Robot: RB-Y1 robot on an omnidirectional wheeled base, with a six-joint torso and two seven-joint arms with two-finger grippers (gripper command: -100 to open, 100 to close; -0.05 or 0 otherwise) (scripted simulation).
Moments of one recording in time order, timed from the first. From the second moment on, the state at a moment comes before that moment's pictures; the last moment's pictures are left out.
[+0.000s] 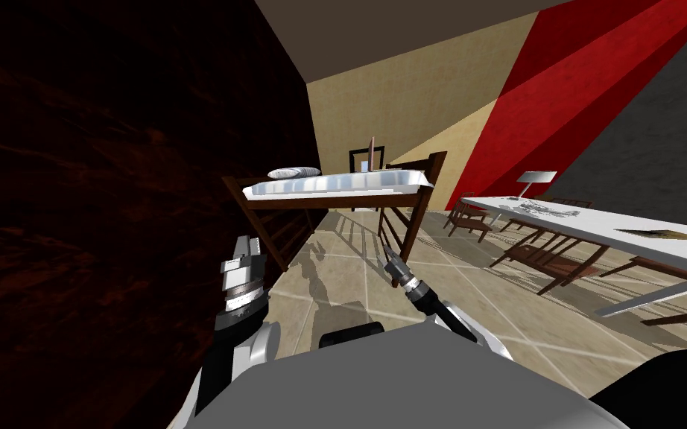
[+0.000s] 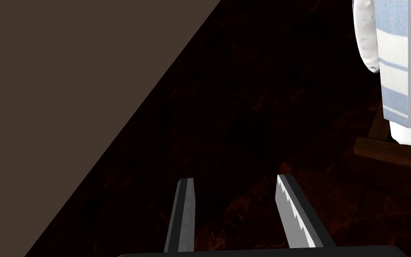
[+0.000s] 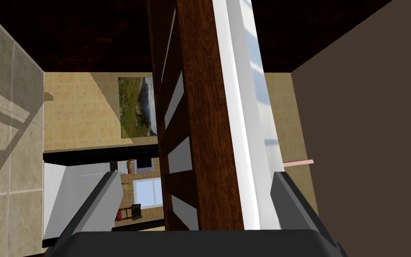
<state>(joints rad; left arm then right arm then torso) 0.50 -0.04 -0.01 -2.33 -0.03 -0.51 -0.16 0.48 -0.51 0.23 -1.91 -0.05 -0.52 -0.28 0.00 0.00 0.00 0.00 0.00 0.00</state>
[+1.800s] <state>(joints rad) 0.50 -0.04 -0.01 -2.33 -0.03 -0.51 -0.16 0.38 -1.04 0.41 -1.53 -0.08 -0.56 -0.46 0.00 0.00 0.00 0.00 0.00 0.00</state>
